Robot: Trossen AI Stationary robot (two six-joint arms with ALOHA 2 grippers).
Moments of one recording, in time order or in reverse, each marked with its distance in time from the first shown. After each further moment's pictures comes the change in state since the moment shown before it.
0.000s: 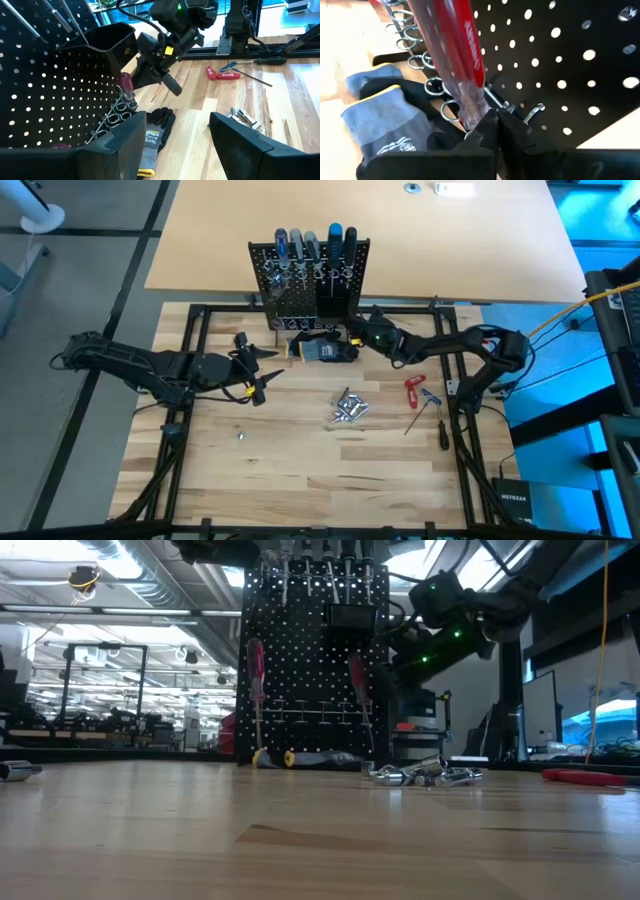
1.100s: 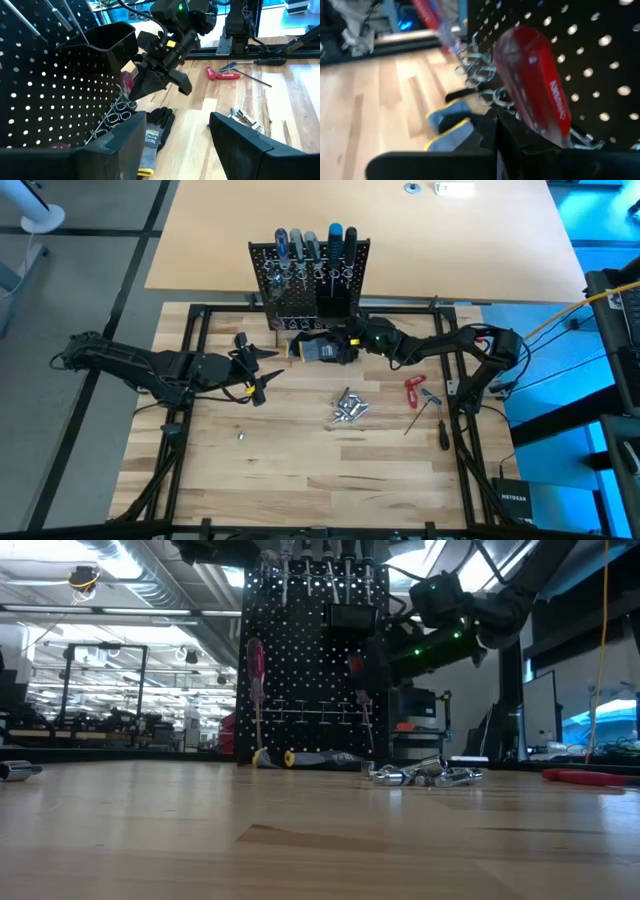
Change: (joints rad) left arm 0.000 0.000 0.000 -0.001 0.000 -0.008; right arm 0.001 0.054 0.002 0.168 -0.277 0.206
